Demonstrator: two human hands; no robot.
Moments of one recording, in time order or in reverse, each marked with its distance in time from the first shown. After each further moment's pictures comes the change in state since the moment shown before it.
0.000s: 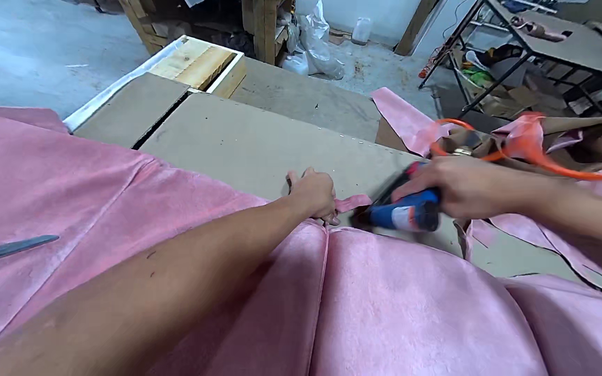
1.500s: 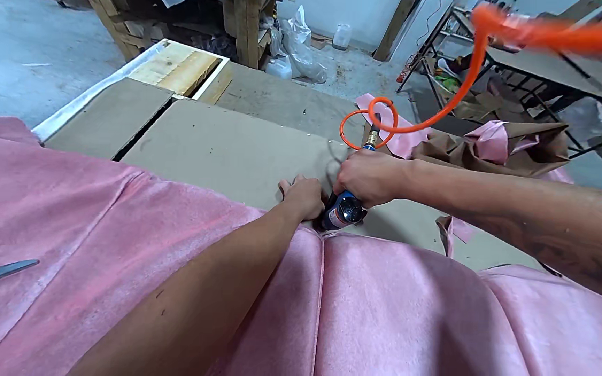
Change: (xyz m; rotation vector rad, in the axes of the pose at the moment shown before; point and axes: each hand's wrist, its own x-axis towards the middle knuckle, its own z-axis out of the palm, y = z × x) left_hand 0.011 -0.015 0.003 -0.141 0.047 0.010; right_hand 0.119 -0.043 -0.016 -0.382 -0.205 -0.184
